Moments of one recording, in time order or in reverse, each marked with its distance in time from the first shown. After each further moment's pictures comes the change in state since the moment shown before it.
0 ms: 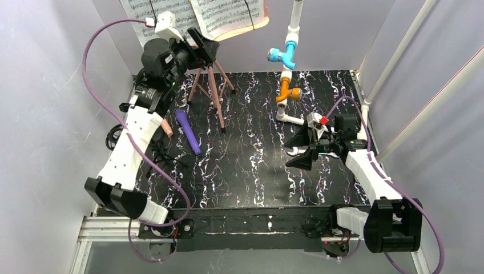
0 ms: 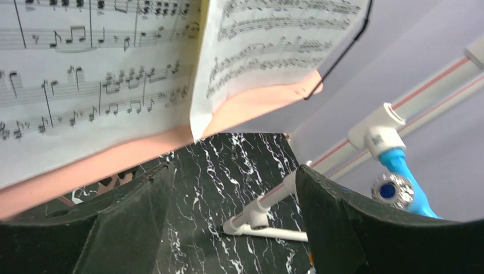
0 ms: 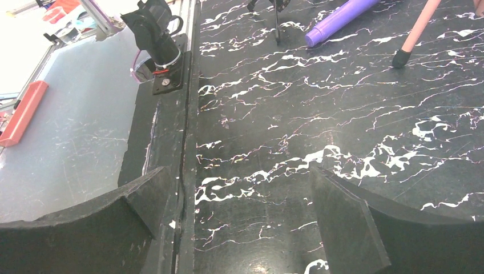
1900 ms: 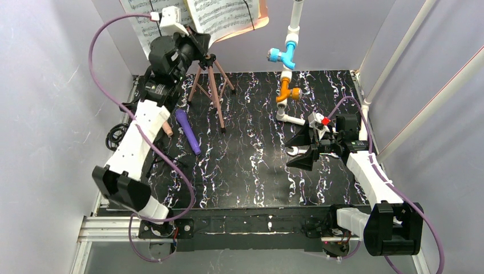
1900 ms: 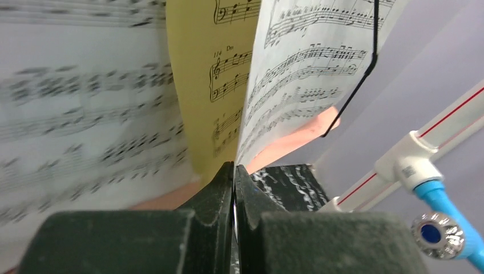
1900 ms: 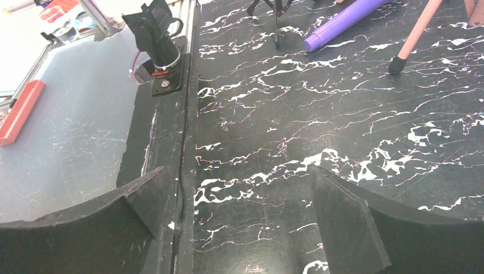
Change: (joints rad) left arm -0.001 0.151 0.082 0.185 -0.056 0.094; right arm -0.007 -0.026 0.000 0.000 -0.009 0.002
